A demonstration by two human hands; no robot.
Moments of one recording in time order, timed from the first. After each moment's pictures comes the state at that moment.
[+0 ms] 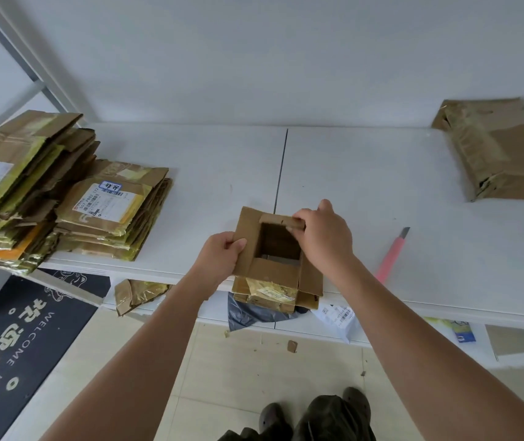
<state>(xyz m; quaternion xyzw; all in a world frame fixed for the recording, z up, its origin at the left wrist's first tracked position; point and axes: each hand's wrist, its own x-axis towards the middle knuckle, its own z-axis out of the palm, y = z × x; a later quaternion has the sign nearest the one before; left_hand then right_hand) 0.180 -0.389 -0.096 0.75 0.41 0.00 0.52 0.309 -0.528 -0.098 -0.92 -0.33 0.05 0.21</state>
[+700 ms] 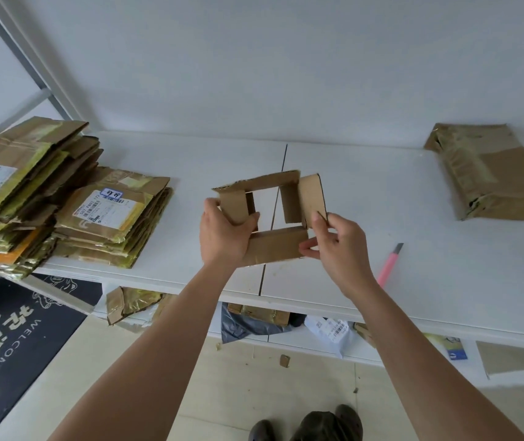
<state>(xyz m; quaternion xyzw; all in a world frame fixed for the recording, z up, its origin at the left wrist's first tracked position) 0.219 -0.395 -0.067 0.76 0.47 0.21 0.40 0.297 -0.554 -0.071 -0.76 -0.23 0.13 0.60</state>
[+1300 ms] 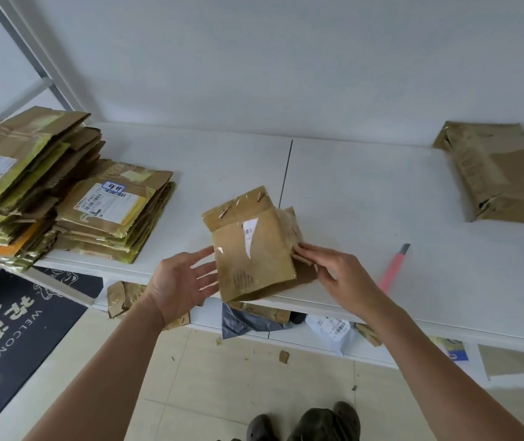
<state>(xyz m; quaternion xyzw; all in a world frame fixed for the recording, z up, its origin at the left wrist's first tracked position) 0.123 -0.344 -0.117 0.39 0.38 0.04 0.84 0.318 -0.582 -0.143 -0.79 -0.48 0.13 0.36</state>
